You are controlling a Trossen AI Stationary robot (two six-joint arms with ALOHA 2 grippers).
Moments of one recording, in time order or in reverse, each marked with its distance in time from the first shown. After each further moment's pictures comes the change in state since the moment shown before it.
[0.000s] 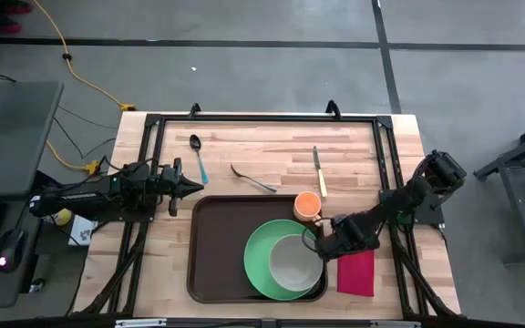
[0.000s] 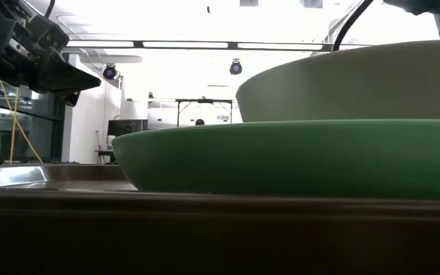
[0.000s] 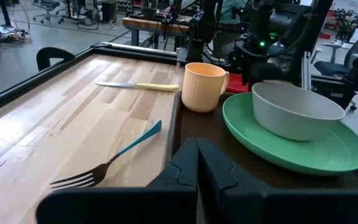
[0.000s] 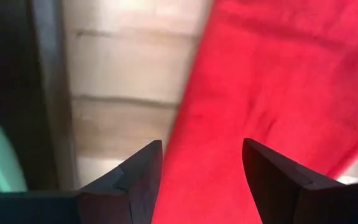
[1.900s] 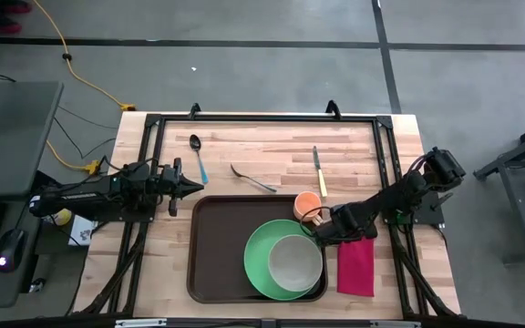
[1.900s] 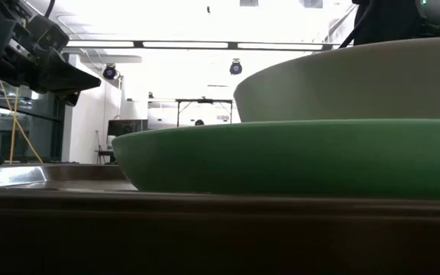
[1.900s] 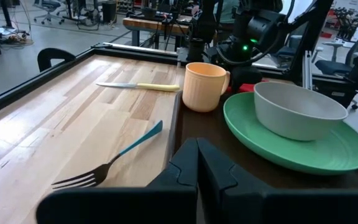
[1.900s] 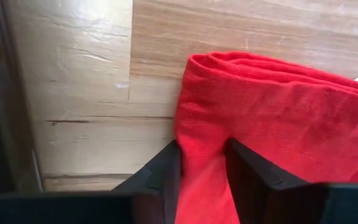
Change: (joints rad) left arm 0.000 0.000 0.000 0.000 -0.002 0.007; right arm -0.109 0.001 -0.080 0.044 -0.006 -0.082
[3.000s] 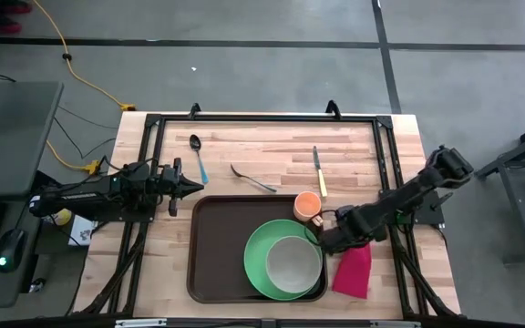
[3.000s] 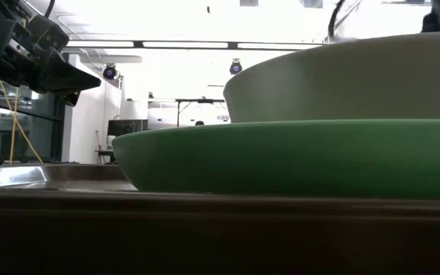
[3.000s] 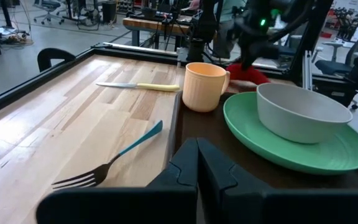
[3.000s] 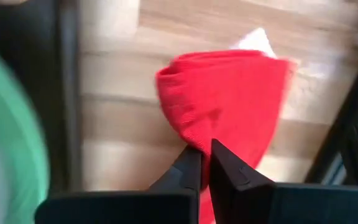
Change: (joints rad) left arm 0.000 0.000 0.000 0.000 0.000 0.000; right arm 0.098 -0.085 0.217 -0.336 0.034 0.037
